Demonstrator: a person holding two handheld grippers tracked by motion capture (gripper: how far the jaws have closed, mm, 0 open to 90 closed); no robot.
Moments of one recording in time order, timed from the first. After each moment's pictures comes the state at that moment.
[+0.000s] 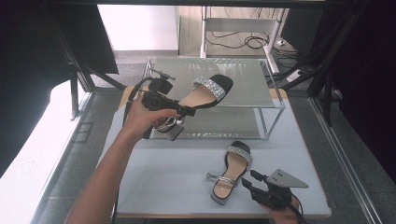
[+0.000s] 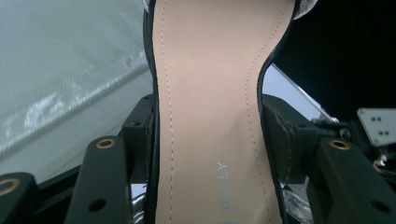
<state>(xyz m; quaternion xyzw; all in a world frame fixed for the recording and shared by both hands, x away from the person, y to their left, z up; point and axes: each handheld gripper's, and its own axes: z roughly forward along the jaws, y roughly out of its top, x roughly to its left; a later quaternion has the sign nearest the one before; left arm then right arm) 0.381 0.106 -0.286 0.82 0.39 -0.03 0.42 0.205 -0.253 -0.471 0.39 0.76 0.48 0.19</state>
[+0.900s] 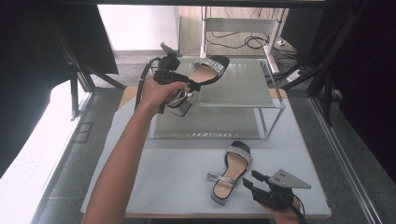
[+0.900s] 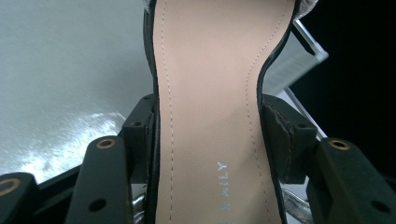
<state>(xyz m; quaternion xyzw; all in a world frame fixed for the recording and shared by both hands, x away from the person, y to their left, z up) 0.455 0.090 -0.279 0.78 0.48 -0.03 0.41 0.203 -0.256 -0.469 0.40 0.76 0.48 0.19</state>
